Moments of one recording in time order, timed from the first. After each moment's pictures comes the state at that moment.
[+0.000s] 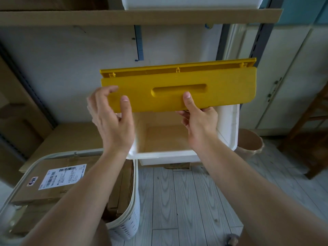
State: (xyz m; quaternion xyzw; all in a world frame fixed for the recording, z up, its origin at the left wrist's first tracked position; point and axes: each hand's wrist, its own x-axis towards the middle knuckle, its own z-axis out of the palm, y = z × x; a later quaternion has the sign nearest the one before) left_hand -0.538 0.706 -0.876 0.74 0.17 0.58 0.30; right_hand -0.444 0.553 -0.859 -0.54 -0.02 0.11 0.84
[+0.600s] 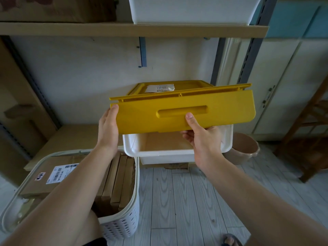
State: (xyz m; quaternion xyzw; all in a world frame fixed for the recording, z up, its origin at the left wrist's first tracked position) left_hand -0.563 0.735 -0.885 0.62 0.21 0.36 0.66; right_hand -0.484 0.520 -0.873 -0.57 -0.03 0.10 0.82
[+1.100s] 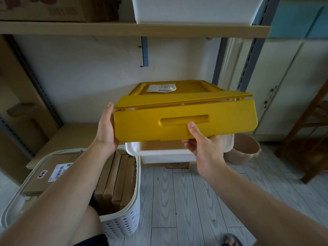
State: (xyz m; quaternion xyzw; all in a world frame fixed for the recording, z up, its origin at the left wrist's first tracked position) left_hand -0.565 0.747 -0.890 0.58 0.18 0.27 0.75; right_hand -0.495 0.509 -0.888 -0.57 -0.01 0.13 0.81
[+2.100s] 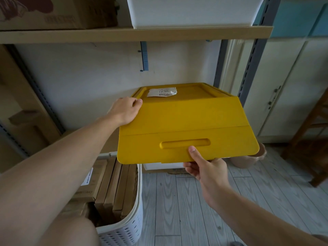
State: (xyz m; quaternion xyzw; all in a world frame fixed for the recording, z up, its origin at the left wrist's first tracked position) left_hand -0.486 0.784 -0.847 0.95 0.18 0.18 0.18; right_hand -0.509 0.494 -0.920 -0.59 0.00 0.16 0.79
